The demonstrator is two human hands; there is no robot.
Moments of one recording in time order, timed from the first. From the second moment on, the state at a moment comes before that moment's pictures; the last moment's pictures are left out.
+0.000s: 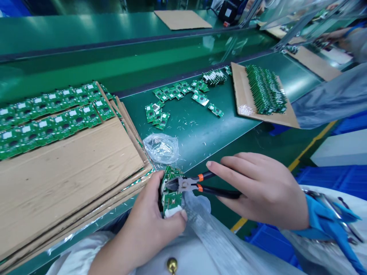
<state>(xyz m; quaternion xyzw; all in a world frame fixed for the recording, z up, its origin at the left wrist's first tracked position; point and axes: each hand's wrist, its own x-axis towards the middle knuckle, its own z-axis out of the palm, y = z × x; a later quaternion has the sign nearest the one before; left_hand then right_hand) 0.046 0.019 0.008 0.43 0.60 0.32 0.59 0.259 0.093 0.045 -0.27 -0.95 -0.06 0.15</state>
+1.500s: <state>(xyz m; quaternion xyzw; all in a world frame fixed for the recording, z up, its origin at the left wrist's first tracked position) 0.033 -0.004 -0.014 0.42 0.56 0.37 0.61 0.258 0.081 0.030 -0.34 -0.92 -0.03 0.18</state>
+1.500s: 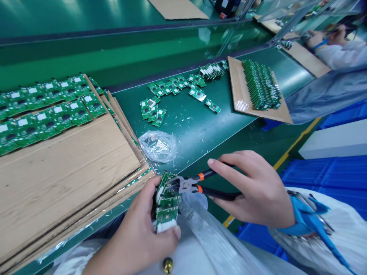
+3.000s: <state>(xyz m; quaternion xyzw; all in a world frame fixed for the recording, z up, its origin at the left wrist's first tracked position) 0.029 -0.001 -0.009 0.45 0.56 0.36 0.59 0.252 0.086 0.028 -0.33 -0.92 -0.03 0.20</state>
